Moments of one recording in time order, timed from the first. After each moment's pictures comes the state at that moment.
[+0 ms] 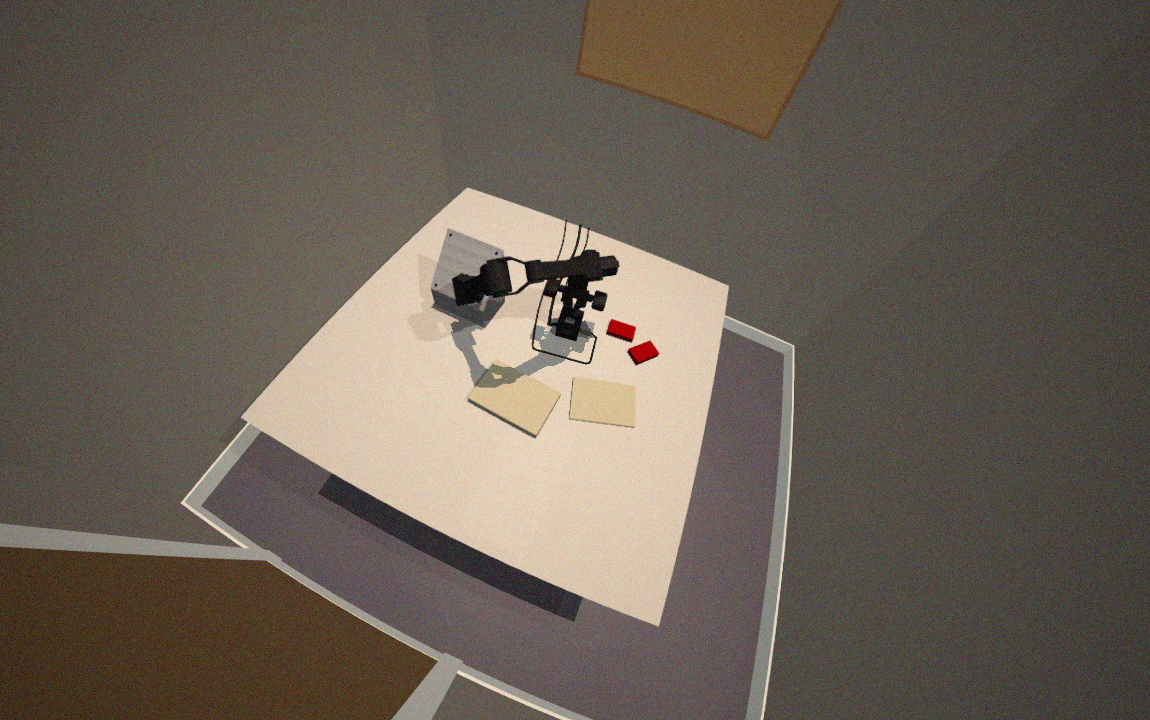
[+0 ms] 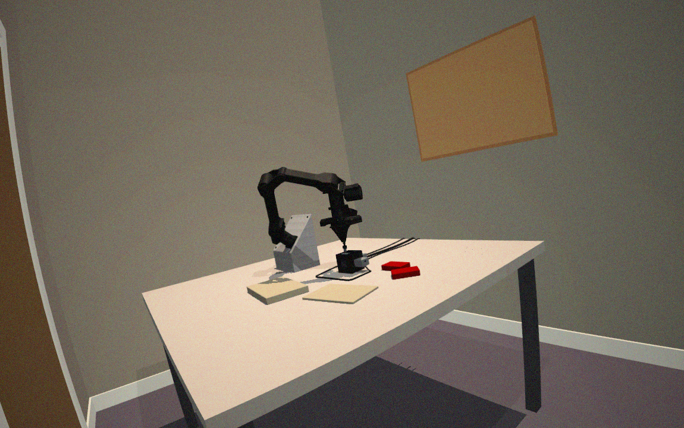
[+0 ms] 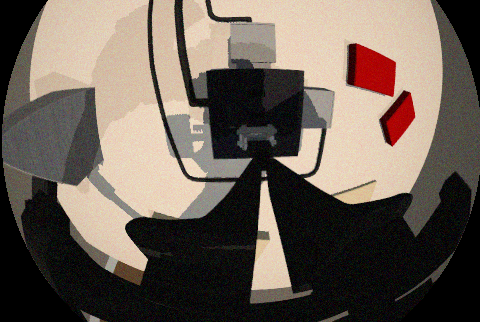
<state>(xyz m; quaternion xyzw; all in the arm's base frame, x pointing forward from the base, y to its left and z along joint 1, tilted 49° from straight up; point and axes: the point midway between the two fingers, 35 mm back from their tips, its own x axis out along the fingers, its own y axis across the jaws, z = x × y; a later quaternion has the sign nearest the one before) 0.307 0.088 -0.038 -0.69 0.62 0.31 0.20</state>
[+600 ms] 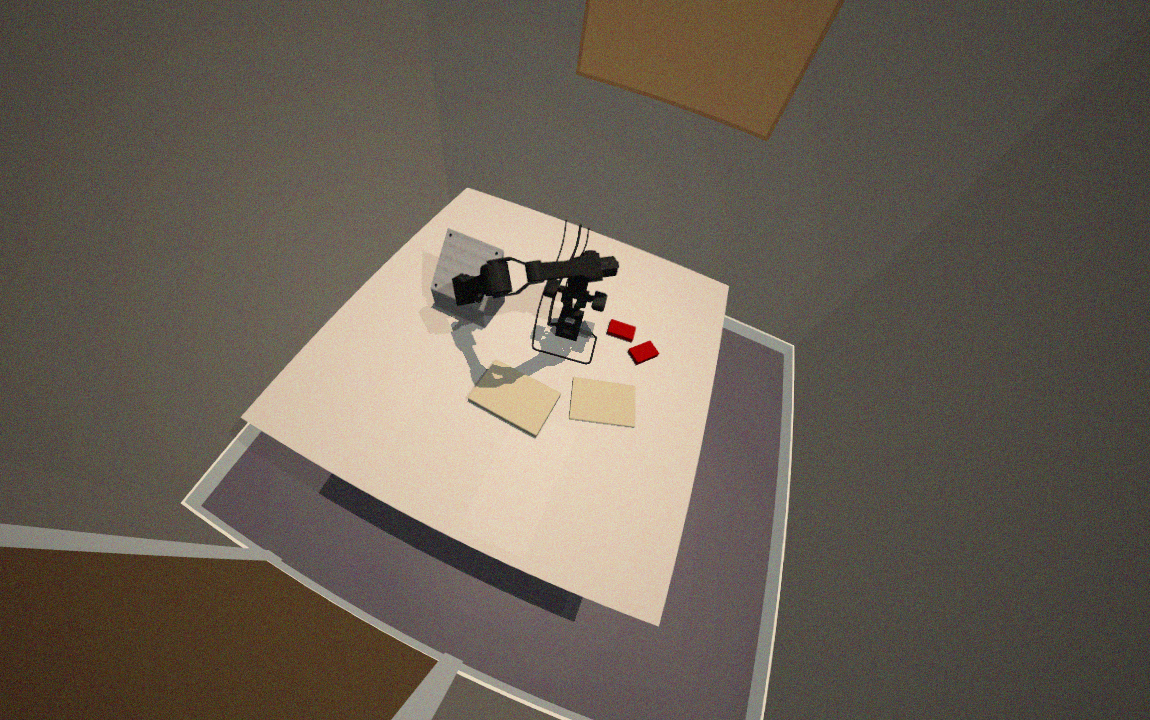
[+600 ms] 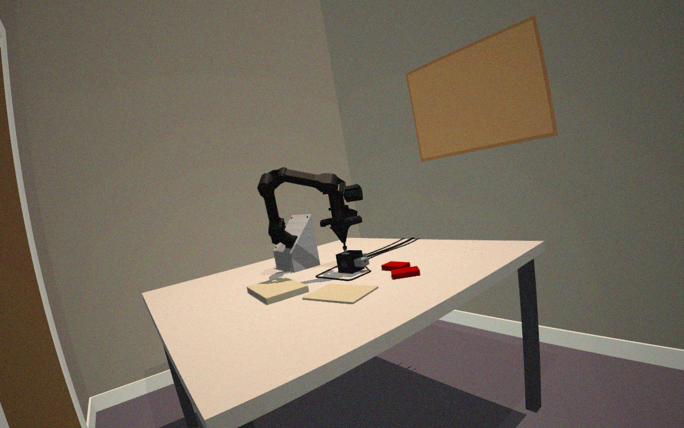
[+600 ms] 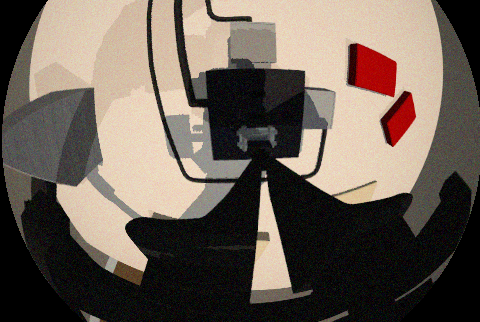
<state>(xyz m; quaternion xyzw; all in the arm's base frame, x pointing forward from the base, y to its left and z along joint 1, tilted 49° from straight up) 0.307 0.086 -0.039 -0.69 0.62 0.31 0.20</state>
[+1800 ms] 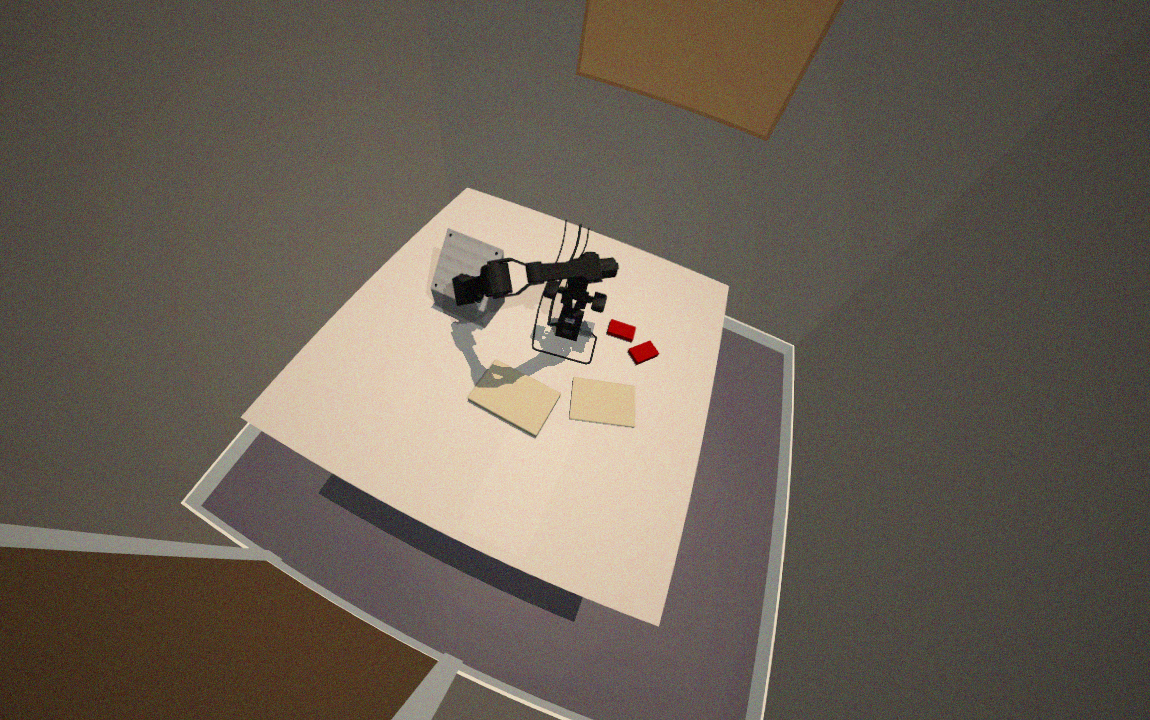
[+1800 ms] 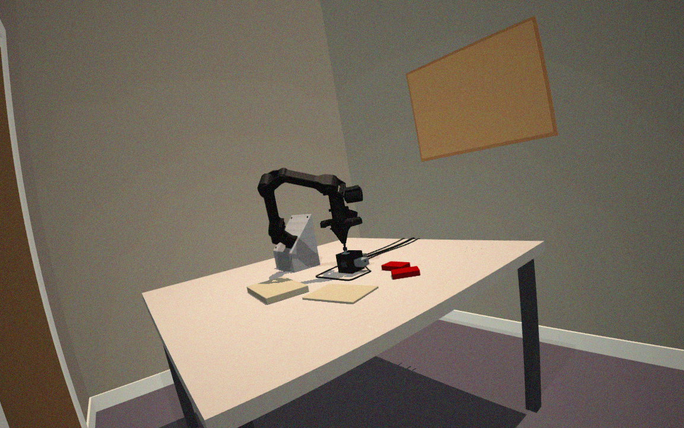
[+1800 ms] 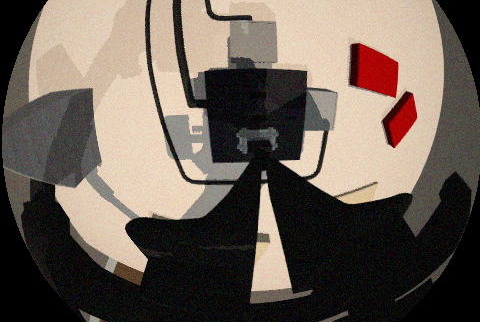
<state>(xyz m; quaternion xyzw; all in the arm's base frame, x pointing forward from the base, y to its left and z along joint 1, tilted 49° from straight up) 0.307 0.083 -0.042 -0.69 0.62 0.31 0.20</state>
